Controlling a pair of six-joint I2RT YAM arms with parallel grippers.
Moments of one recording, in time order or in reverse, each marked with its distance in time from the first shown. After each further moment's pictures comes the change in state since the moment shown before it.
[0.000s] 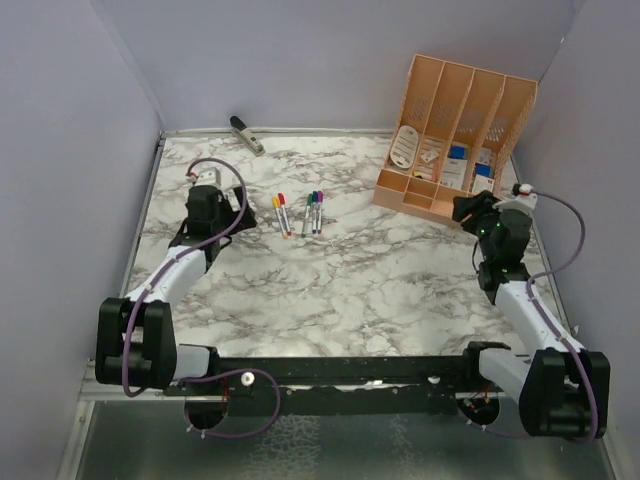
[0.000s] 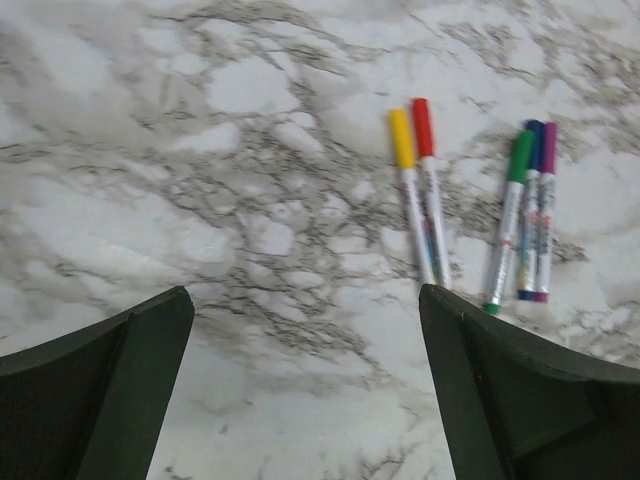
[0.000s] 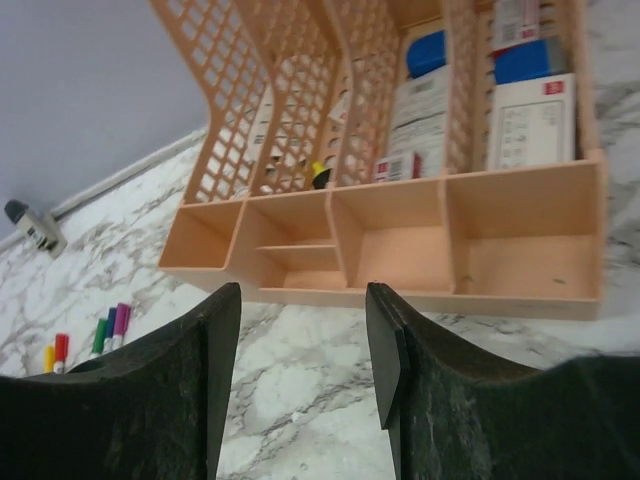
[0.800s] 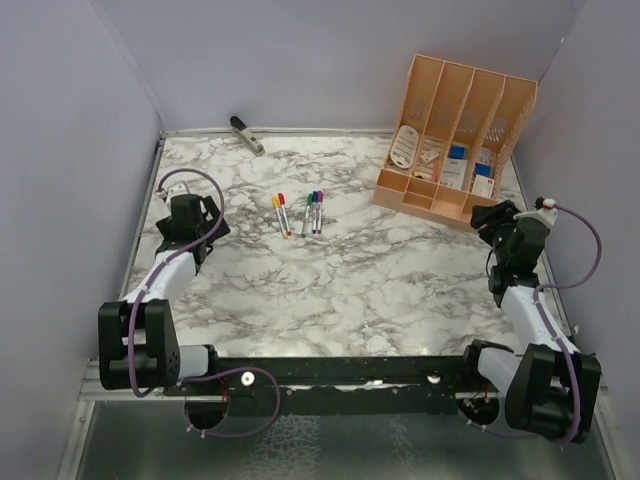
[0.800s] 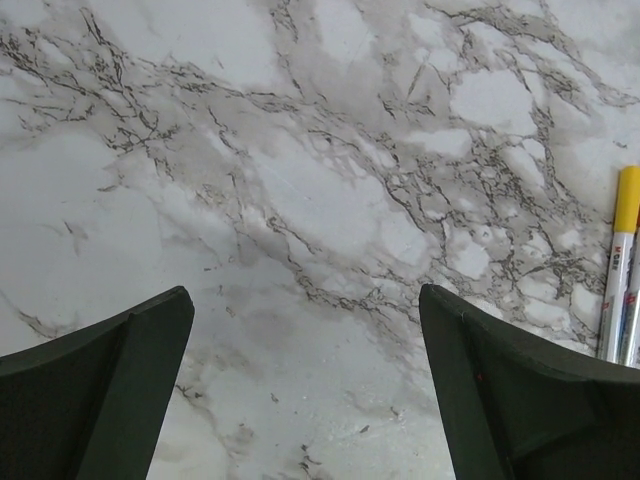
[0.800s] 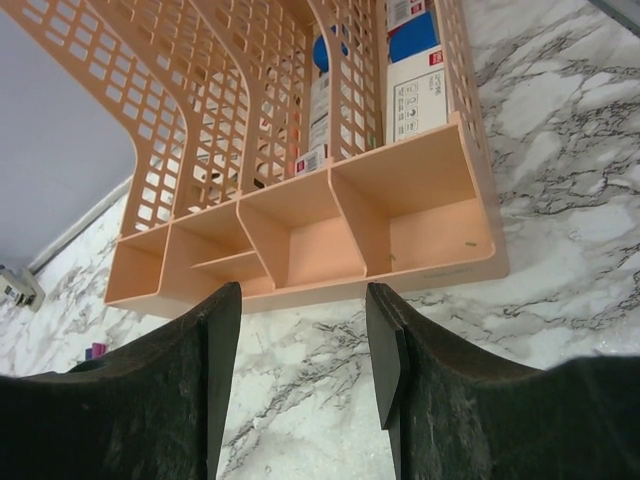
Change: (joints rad) left arm 0.204 0.005 -0.027 -0.092 -0.203 -0.024; right arm -0.279 -0.012 -0.061 -0.015 -0.131 0.118
